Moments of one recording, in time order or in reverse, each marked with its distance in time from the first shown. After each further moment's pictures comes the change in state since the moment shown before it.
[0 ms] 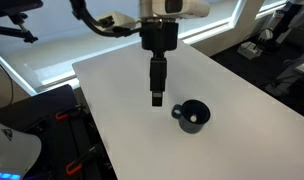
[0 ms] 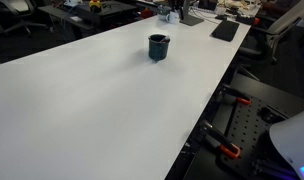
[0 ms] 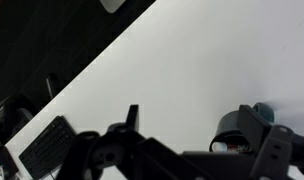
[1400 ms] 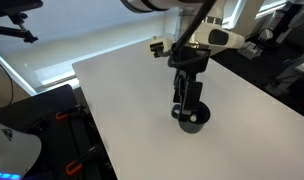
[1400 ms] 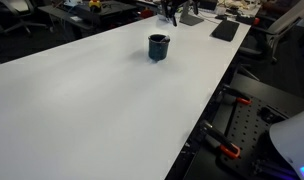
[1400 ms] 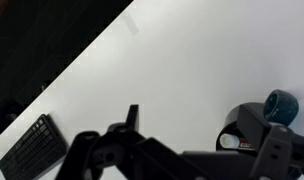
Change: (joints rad) arm 0.008 0.261 -0.093 0.222 0.046 -0.014 -0.124
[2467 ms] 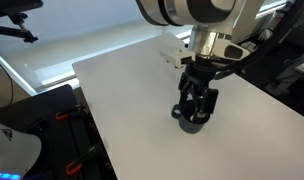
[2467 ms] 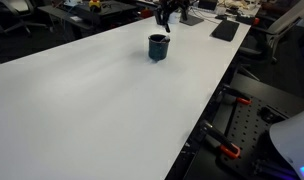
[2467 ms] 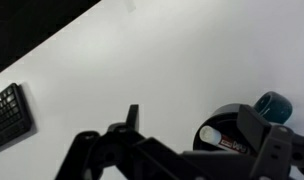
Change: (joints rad) arm 0.024 0.181 -0.027 0.164 0.036 -0.017 -0.231
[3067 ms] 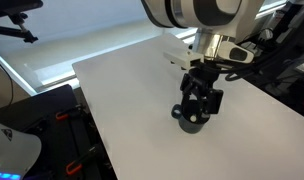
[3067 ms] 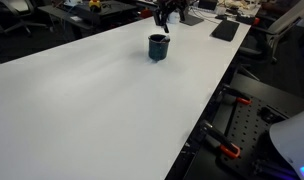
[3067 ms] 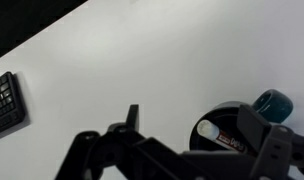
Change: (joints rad) arm 0.004 0.041 -0.006 0.046 0.007 -0.012 -0.052
